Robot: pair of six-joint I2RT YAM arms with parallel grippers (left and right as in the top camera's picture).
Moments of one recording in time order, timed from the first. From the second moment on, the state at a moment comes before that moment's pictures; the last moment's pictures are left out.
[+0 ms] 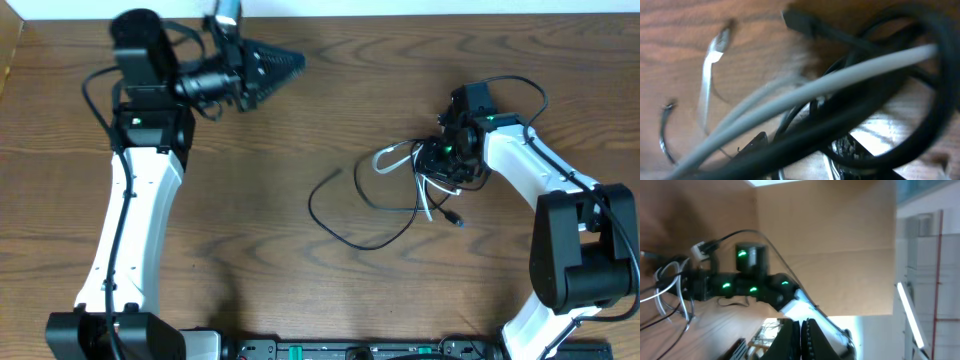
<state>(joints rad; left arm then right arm) -0.01 1.51 1.35 -0.11 1.29 -1.18 0.16 1.88 1.19 -0.68 -0.32 0.41</state>
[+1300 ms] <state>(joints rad) -0.52 1.95 1.66 -0.61 0.38 -0.34 -0.18 1.45 1.20 -0.84 -0.51 0.24</state>
